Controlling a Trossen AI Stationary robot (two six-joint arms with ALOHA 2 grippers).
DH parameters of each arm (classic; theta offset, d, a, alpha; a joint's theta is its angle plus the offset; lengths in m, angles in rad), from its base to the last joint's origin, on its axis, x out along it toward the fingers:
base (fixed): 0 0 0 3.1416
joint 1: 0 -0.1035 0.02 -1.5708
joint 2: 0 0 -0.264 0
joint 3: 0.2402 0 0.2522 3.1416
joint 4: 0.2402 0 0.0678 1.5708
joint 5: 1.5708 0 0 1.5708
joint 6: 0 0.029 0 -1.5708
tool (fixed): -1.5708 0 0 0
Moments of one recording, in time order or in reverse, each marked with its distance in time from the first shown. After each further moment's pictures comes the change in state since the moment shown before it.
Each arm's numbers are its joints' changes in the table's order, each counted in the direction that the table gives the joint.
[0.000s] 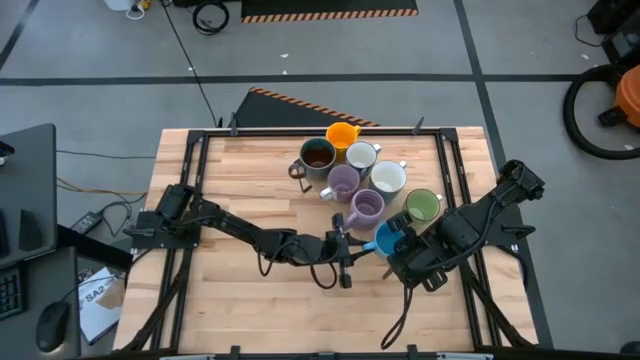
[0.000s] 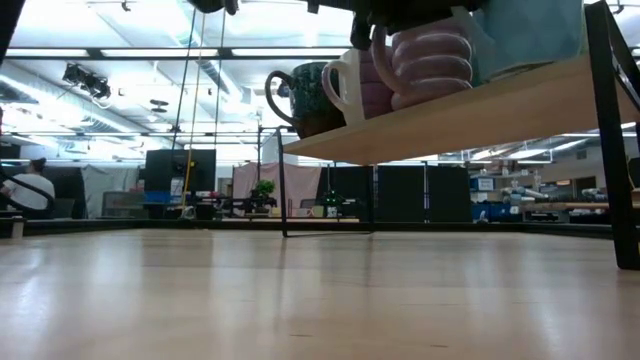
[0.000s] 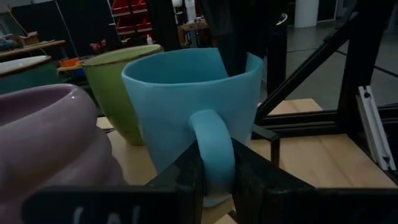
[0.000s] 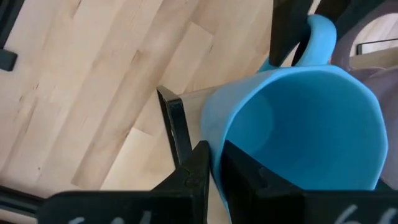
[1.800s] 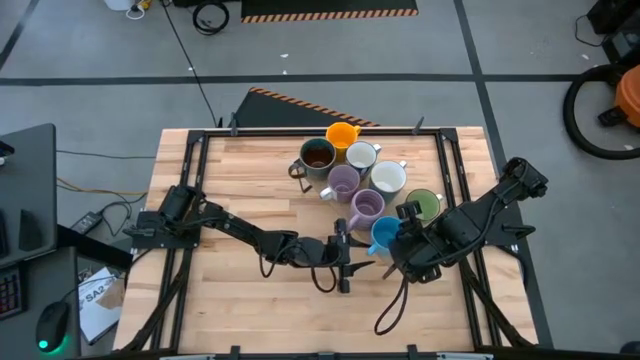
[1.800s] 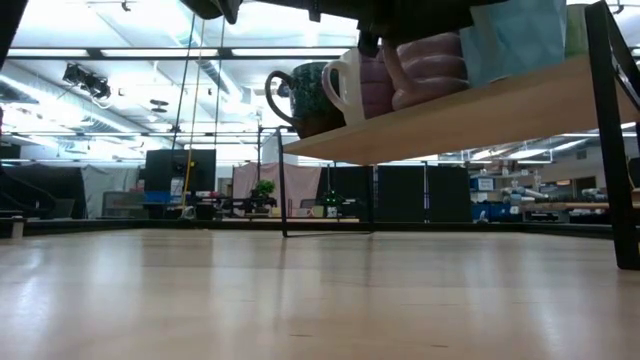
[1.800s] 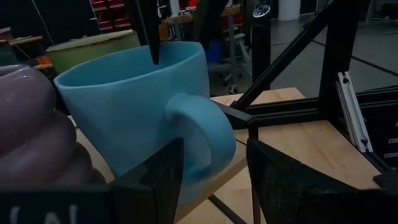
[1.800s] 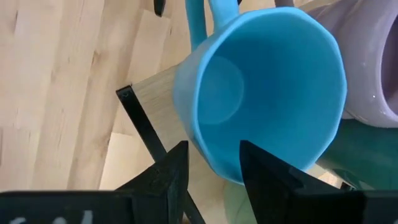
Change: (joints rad) left arm -0.019 -0.021 -0.003 0.004 -0.047 0.006; right arm -0.004 0.036 -0.055 0.033 -0.080 0.229
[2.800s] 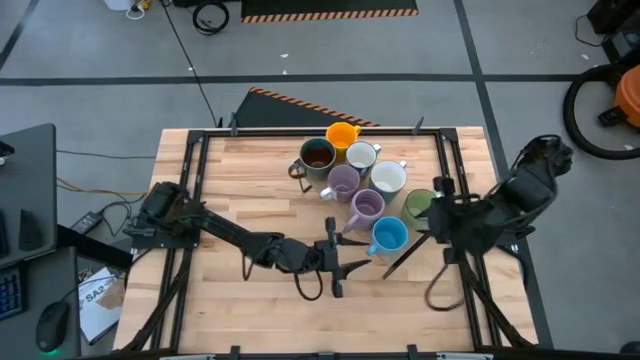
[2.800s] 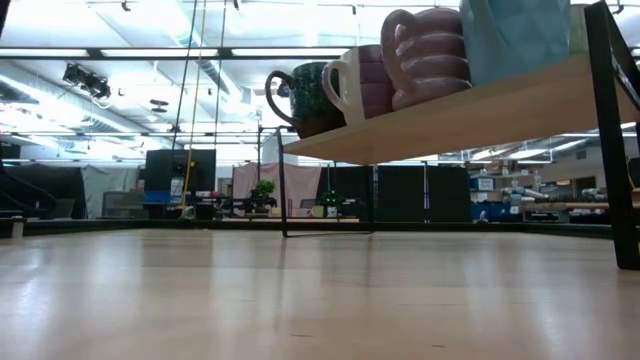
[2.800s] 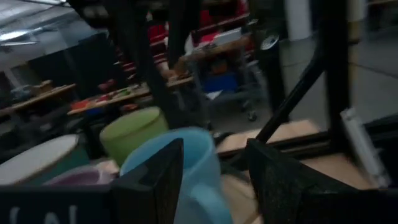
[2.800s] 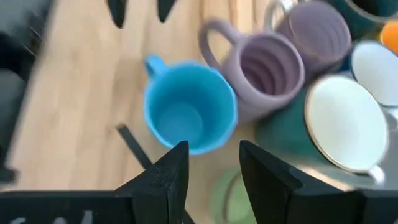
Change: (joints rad) left arm 0.074 0.122 0.000 -0.018 0.116 0.184; right arm -0.112 0.317 -0.043 -0.097 -0.185 0.180
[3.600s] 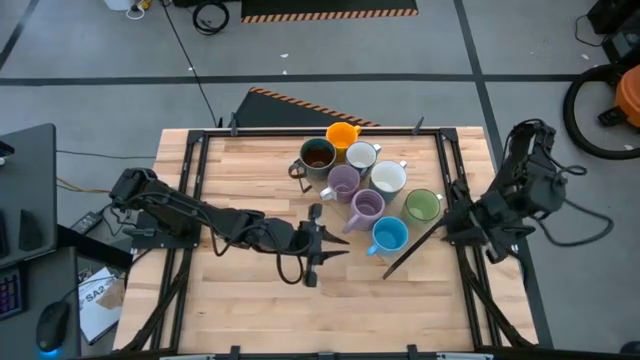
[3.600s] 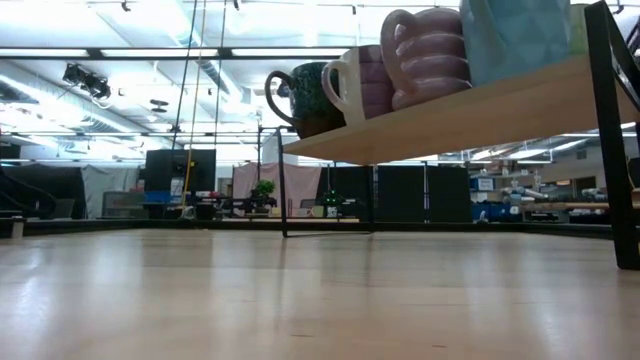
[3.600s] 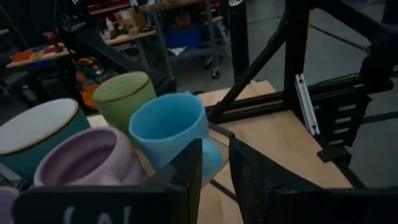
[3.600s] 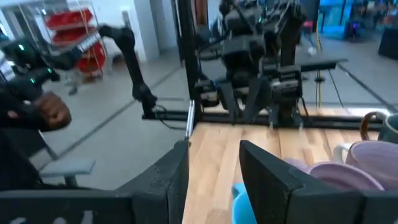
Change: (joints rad) left arm -0.045 0.268 -0.004 0.522 -0.185 -0.170; right arm -0.288 0.629 -0.681 -1.034 -0.177 -0.292
